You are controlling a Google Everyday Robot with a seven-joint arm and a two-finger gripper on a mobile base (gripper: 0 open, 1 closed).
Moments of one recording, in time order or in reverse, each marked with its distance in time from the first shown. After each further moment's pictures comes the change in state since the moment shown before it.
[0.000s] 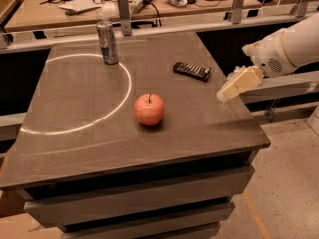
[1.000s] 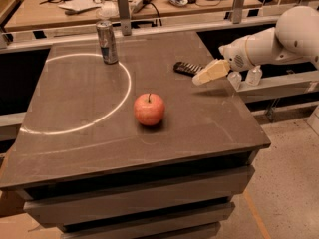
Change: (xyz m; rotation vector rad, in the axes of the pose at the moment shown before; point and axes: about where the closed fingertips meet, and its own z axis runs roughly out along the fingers) arm -0.023 -0.072 0.108 -0.025 -0.172 0.126
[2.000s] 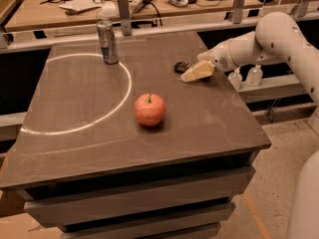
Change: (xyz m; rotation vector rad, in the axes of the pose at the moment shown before) arm -0.006 -0.003 0.052 -0.074 -0.019 -0.017
